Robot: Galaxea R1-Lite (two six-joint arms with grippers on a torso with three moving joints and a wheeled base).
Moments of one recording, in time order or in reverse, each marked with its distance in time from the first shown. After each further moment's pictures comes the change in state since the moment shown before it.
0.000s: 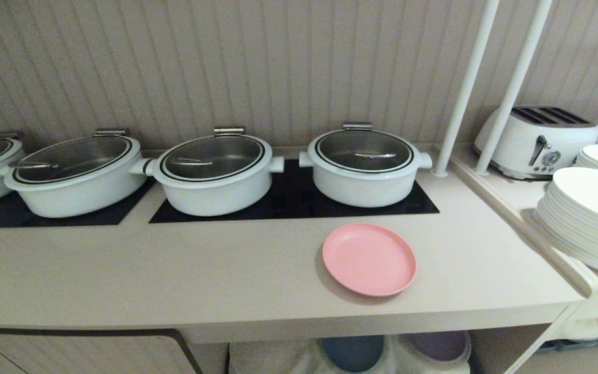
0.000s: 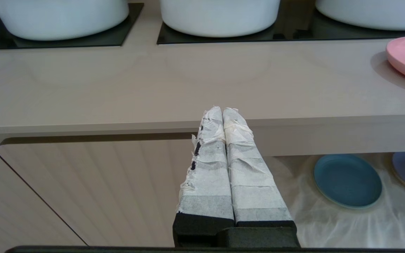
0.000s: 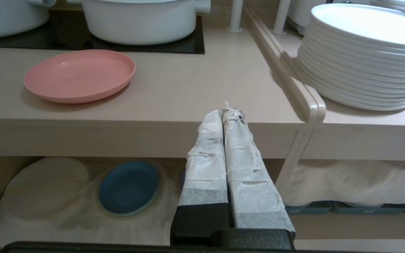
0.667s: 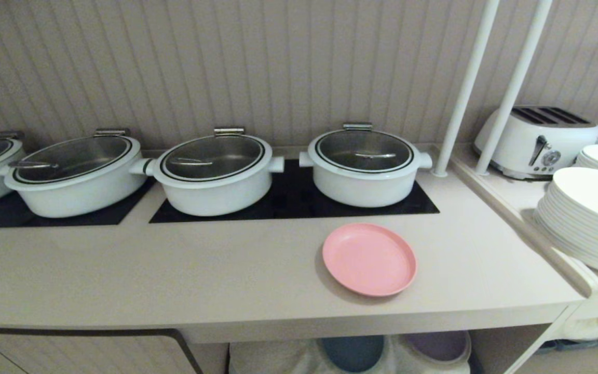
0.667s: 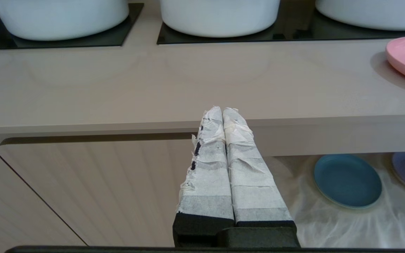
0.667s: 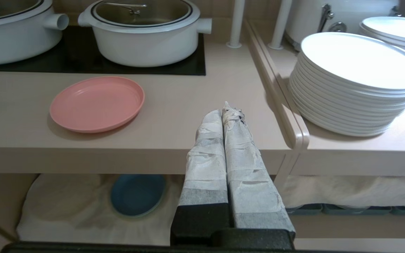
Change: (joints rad) left arm 0.000 0.000 0.000 0.000 0.000 0.000; right arm 0.009 0.268 -0.430 0.214 -0.002 0.008
